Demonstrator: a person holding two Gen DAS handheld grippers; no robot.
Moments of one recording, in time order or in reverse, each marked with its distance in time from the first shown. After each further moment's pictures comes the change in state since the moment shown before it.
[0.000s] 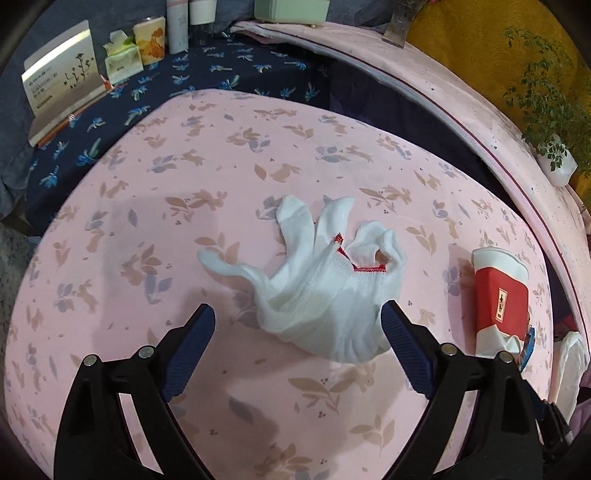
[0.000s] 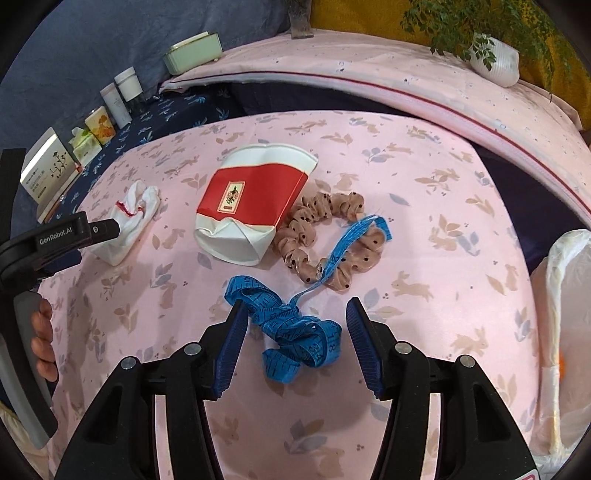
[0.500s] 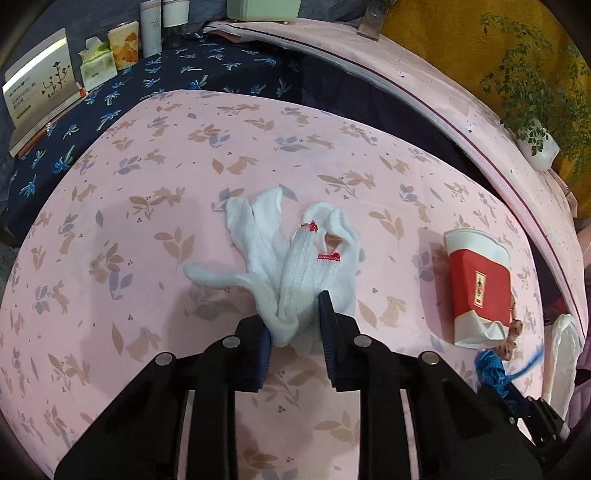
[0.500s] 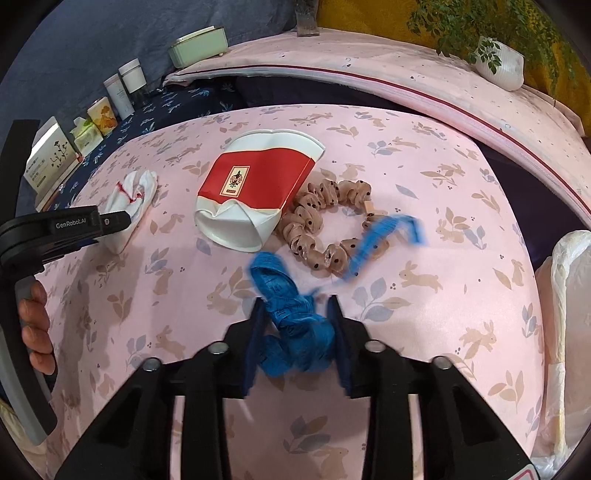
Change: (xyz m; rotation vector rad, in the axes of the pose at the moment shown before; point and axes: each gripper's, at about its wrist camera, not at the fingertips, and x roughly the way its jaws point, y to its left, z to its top) left arm -0.003 -0.022 -0.008 0.049 0.000 -0.060; right arm -0.002 0.003 -0.008 -0.037 -0.005 -0.008
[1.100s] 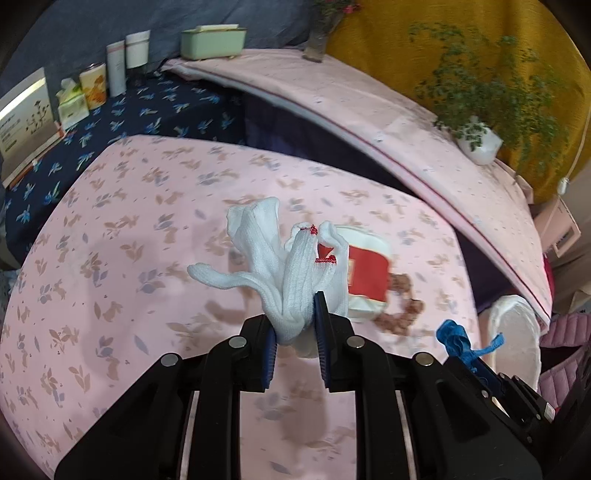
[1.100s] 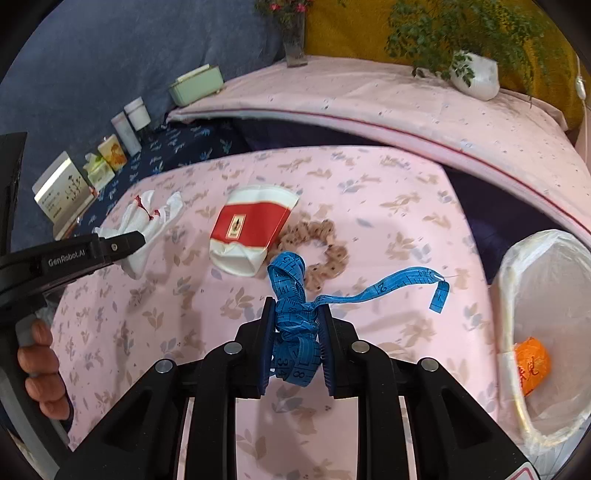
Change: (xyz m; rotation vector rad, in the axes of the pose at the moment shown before) left arm -0.081 -0.079 -0.020 0.093 -0.087 -0.118; right arm -0.075 -0.029 0.004 0.067 -0.125 0.032
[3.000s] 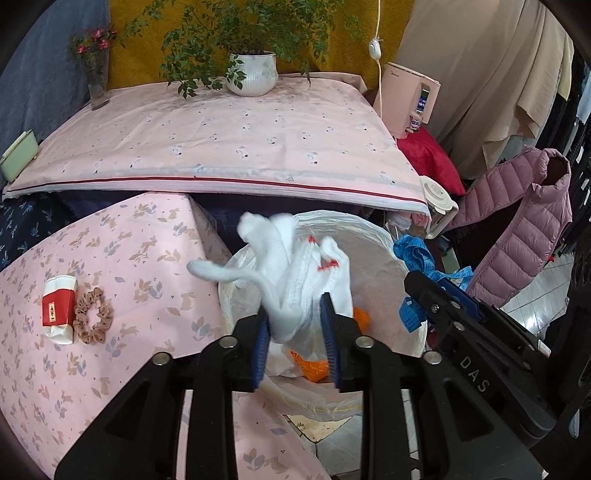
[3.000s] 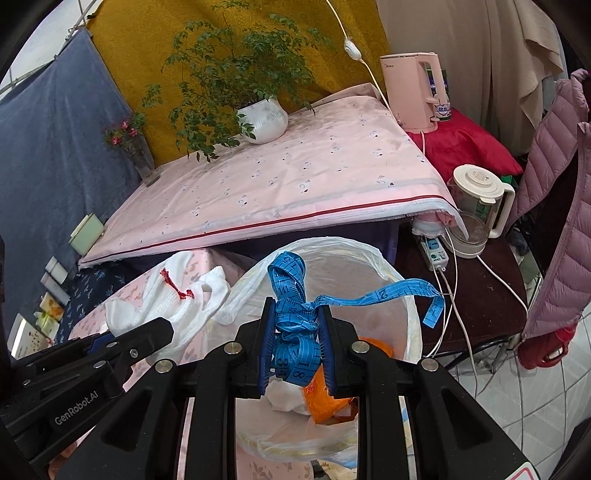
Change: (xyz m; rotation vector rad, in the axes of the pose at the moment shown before) left arm -0.015 -0.329 -0.093 0.539 0.066 -0.258; right arm -0.142 -0.262 -0.047 0.458 -0.247 -0.210
